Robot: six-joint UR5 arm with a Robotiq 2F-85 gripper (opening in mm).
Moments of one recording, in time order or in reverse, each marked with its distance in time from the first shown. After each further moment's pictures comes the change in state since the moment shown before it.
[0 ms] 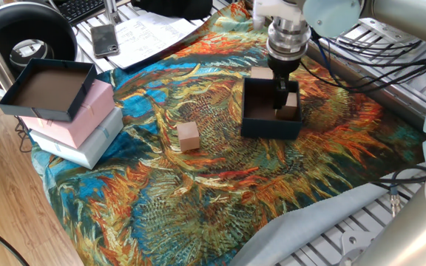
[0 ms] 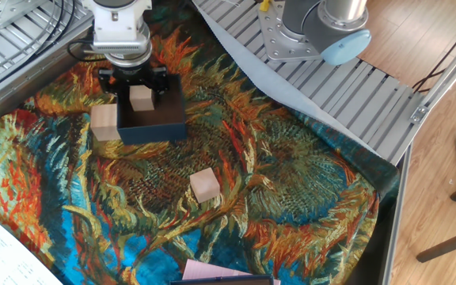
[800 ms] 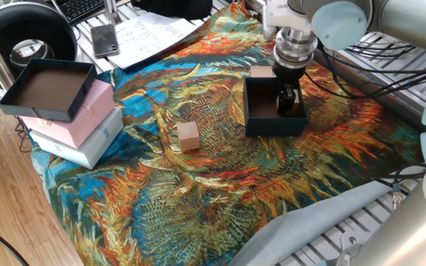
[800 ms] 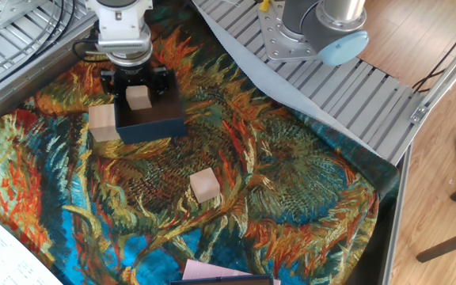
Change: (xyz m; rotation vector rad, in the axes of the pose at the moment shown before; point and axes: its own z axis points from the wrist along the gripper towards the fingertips) arm 0.007 0.005 0.020 -0.018 -0.039 -0.029
